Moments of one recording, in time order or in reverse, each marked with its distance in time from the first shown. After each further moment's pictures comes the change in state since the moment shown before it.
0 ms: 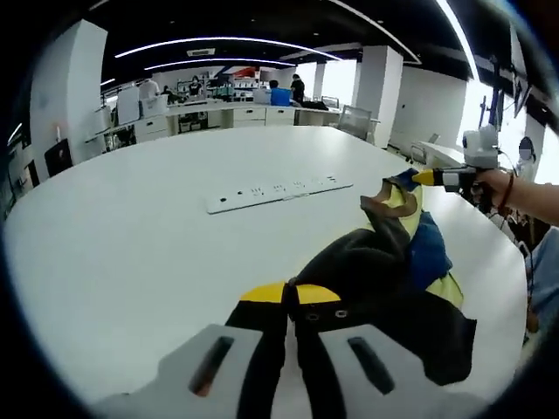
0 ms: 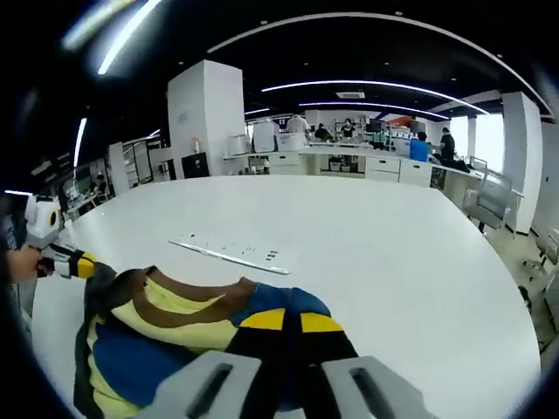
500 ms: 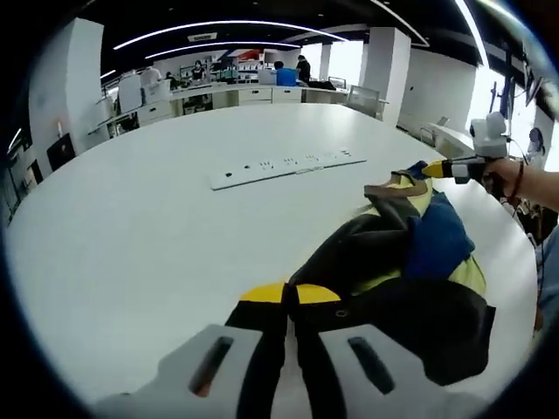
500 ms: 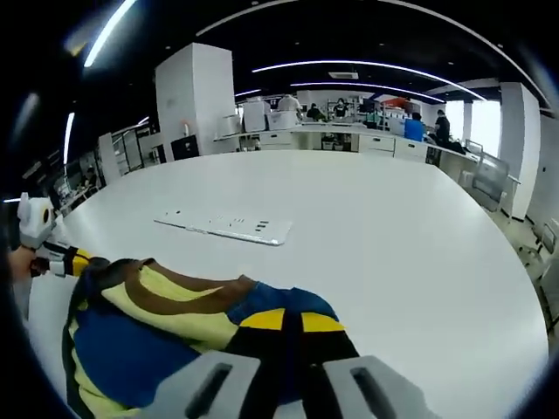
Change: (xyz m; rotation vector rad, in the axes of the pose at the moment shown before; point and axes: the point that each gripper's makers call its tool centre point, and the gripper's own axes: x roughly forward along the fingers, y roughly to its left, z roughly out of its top) left arm 0.016 0.009 -0.022 0.009 0.095 0.046; right arm 0.017 -0.003 -0.031 0.043 0.097 -0.024
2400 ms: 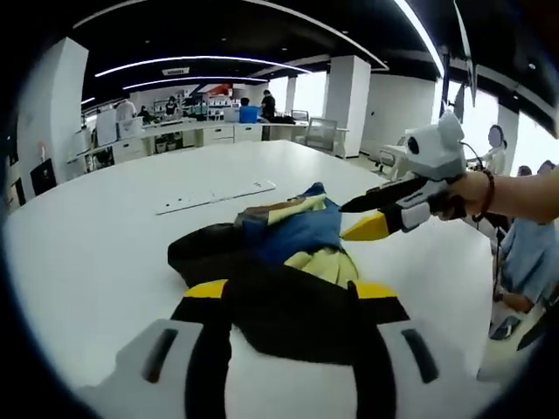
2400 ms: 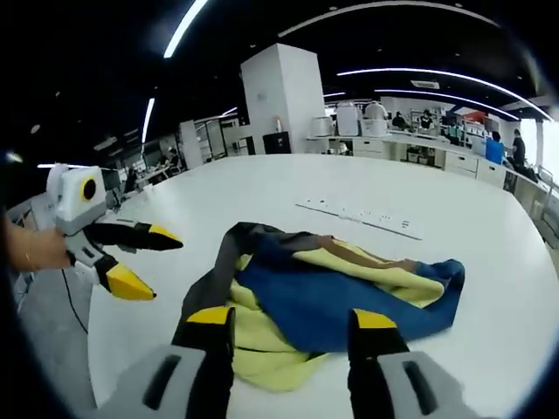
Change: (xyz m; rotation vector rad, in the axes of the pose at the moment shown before) left arm -0.096 -0.147 -0.025 0.075 -0.151 -0.165; right arm -0.098 0.158 -0.037 -0.189 -0.006 0.398
